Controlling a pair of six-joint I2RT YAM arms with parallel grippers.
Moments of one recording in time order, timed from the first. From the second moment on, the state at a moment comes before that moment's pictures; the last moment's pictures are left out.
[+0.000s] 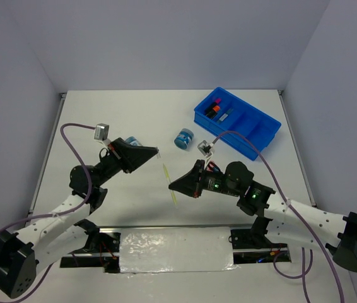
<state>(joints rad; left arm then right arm) -0.49 0.89 0.39 1.08 0.50 -1.26 0.97 0.84 0.53 0.29 -0.31 0.75</state>
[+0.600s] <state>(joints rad) -0.49 0.87 0.37 1.04 0.48 -1.24 1.04 0.87 0.59 0.30 -0.22 0.68</state>
